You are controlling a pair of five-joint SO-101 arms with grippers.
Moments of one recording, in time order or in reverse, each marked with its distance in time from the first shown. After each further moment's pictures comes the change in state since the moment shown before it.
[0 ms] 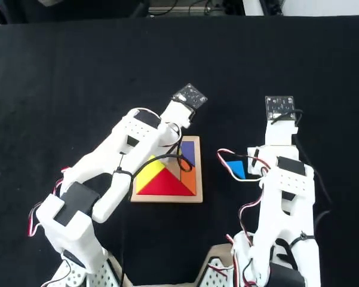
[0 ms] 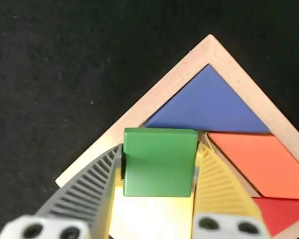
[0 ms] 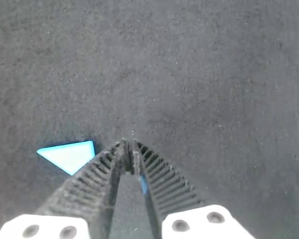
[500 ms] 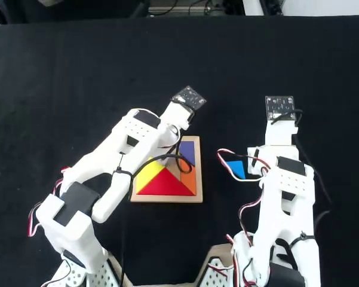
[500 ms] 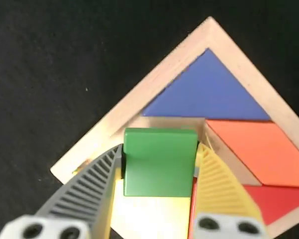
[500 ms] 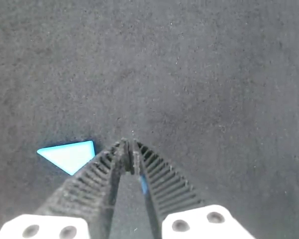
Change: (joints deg) left arm -0.1 0.0 0.0 3.2 0.0; right arm 0.0 0.0 0.0 0.0 0.0
